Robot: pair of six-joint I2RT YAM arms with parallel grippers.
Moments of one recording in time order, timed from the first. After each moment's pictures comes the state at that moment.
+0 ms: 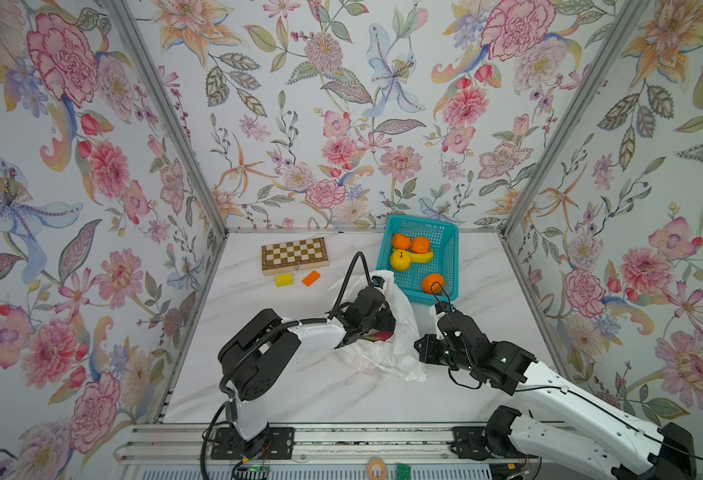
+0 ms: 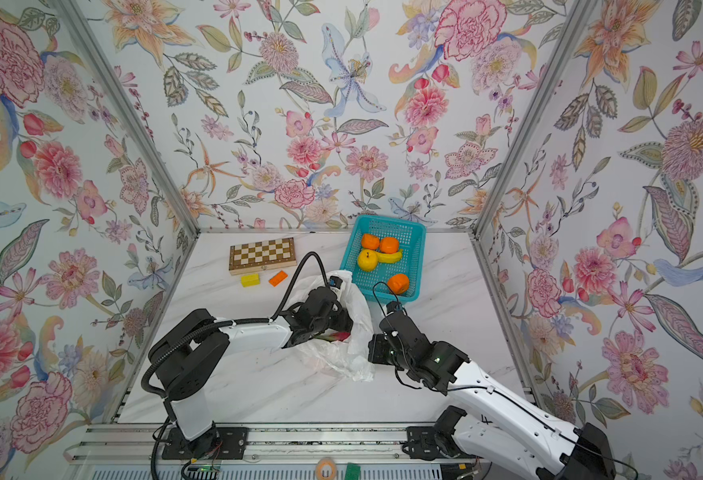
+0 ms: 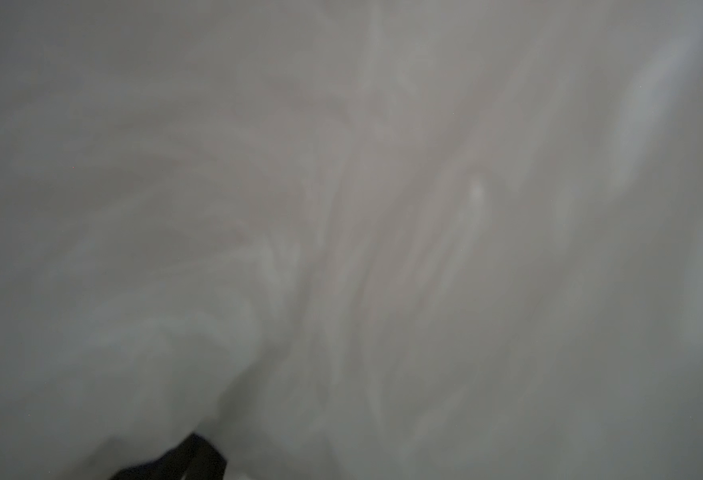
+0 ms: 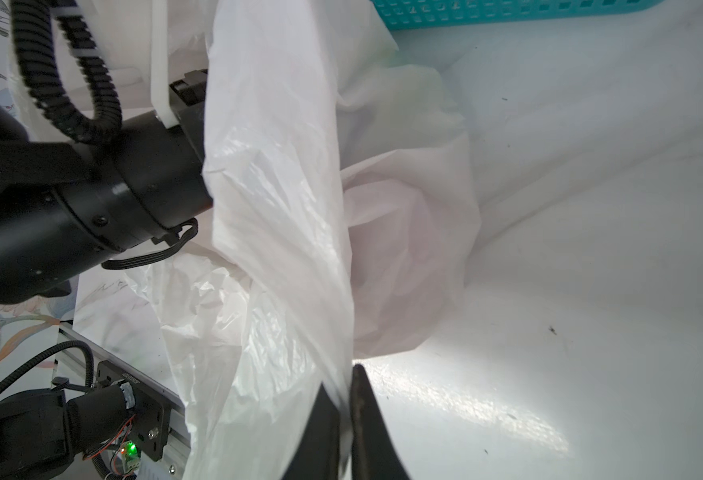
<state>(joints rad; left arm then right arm) -0.84 1.86 1.04 0.15 -0.06 -0.45 0.81 0.91 0.69 -0.60 0.02 0.81</state>
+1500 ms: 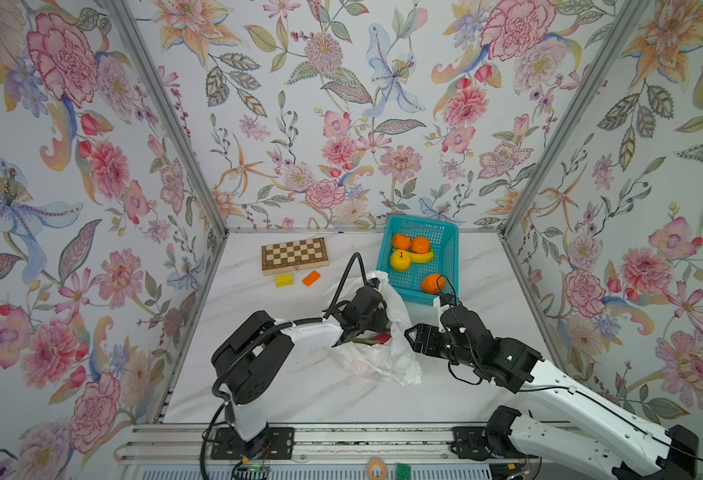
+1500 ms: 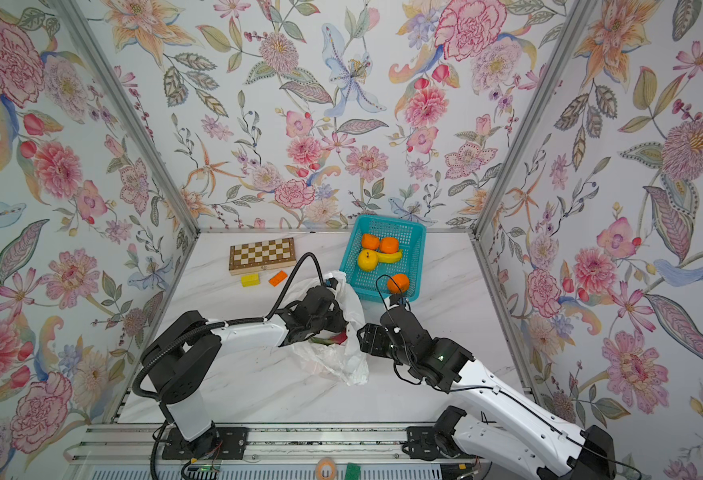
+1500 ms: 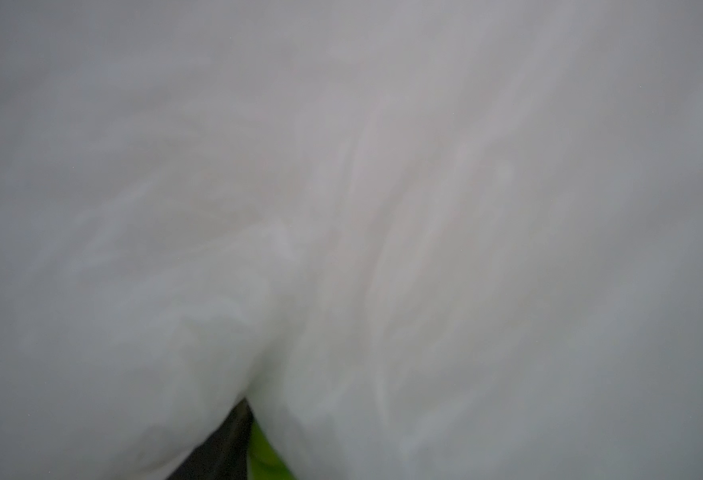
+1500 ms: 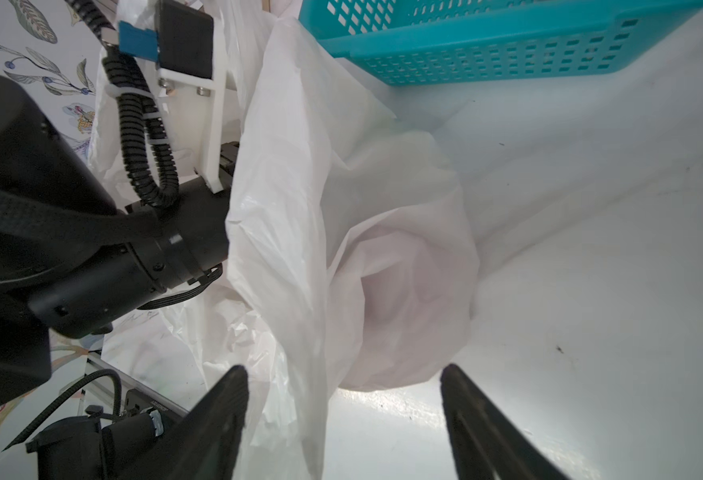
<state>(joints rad) -0.82 1.77 1.01 0.03 -0.08 -0.45 0.83 0.91 0.77 -0.60 0.08 0.85</state>
